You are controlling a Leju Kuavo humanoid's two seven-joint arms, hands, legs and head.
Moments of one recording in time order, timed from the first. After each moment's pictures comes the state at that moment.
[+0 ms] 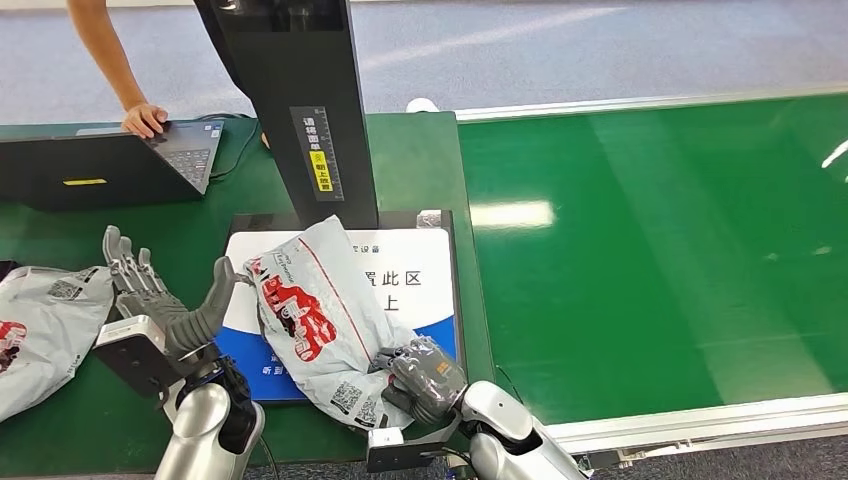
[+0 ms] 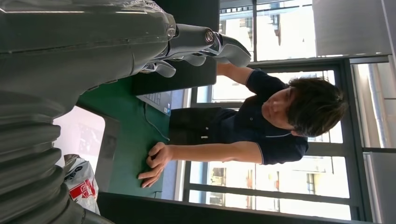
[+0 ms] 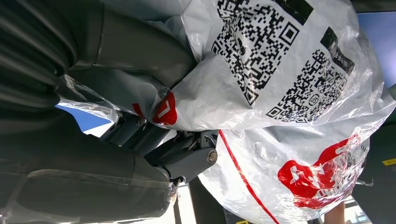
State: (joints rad) left arm -0.07 -0.13 -0.11 -1.40 -0.04 0.67 -0.70; right arm -0.35 0.06 0.72 -1.01 0.96 -0.30 -0.44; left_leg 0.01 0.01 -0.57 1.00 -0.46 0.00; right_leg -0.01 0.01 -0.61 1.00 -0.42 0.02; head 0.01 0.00
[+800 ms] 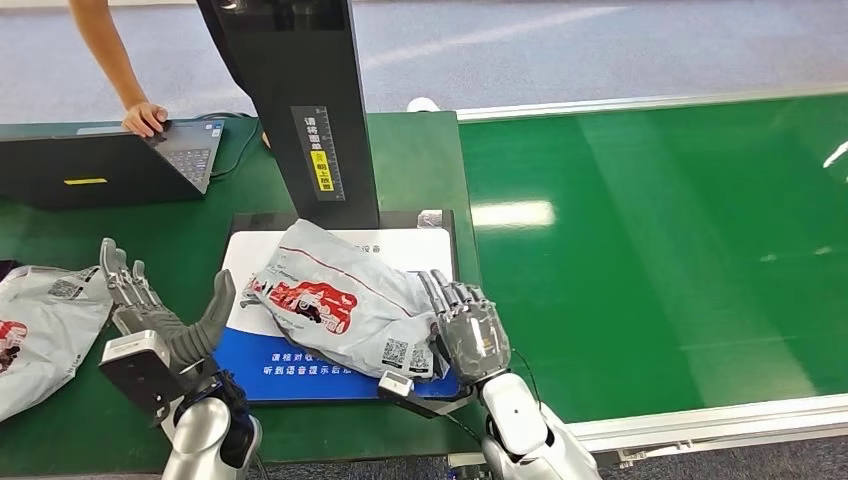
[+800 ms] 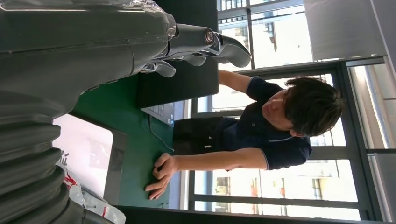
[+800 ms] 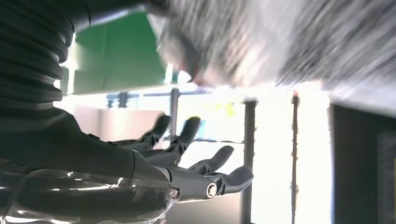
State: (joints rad) left arm -0.01 -0.17 -0.05 -1.43 -0.15 0.63 -0.70; right arm -0.30 0.05 0.59 -1.17 1.55 -0.59 0.16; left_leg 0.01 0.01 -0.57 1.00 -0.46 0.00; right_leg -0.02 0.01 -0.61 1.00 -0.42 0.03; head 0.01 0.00
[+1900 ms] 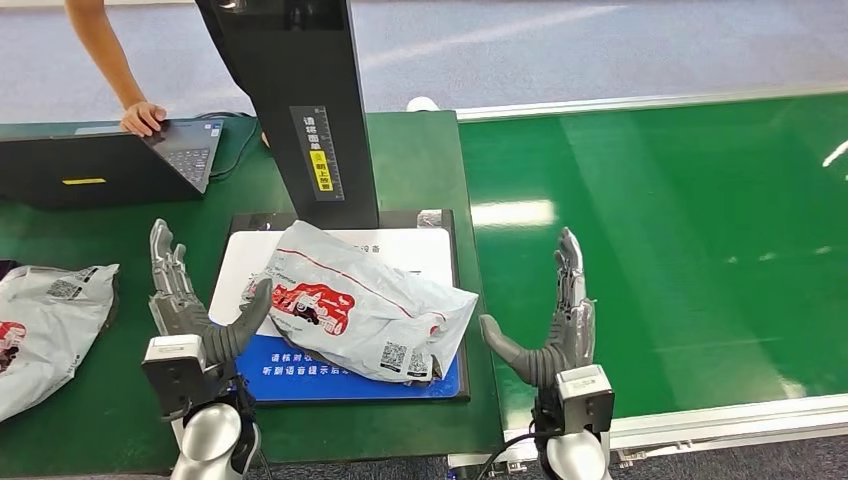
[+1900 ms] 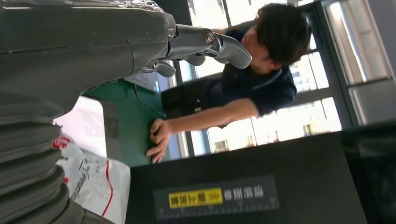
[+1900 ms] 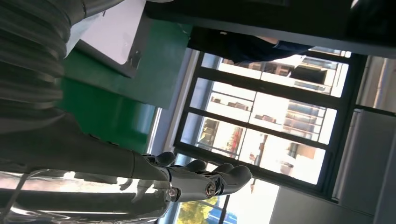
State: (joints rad) left arm 0.01 -0.19 -0.07 -1.45 -0.36 0.44 -0.65; right arm -0.07 0.09 0.30 -1.61 0.24 -0.42 -0.60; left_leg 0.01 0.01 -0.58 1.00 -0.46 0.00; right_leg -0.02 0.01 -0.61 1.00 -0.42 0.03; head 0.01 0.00
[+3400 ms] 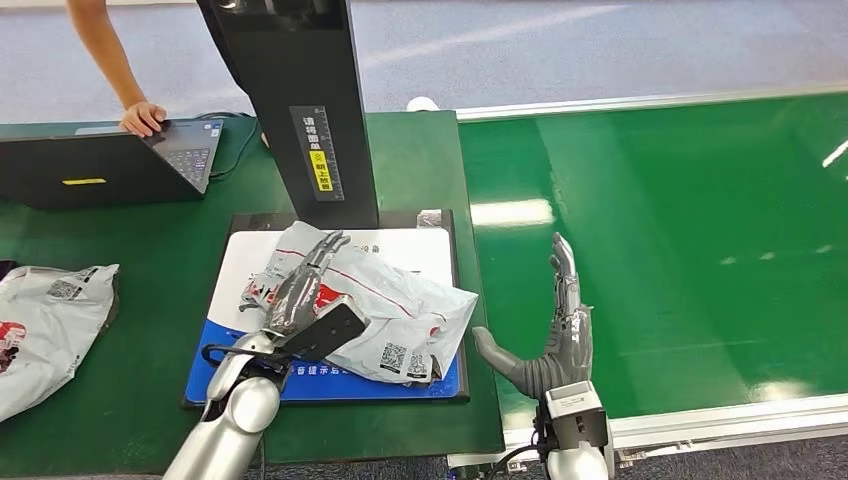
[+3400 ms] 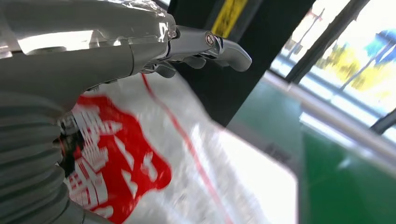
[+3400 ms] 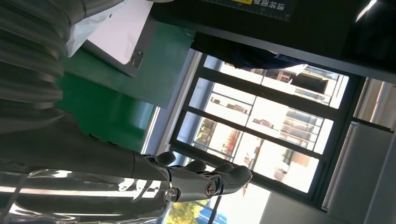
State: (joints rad) left arm -0.18 -0.07 -0.22 -1.23 -0.90 -0.02 -0.20; right arm -0.03 0.09 0.30 -1.67 0.33 -0.40 -0.57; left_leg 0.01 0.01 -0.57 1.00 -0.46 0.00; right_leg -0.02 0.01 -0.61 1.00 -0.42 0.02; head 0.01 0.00
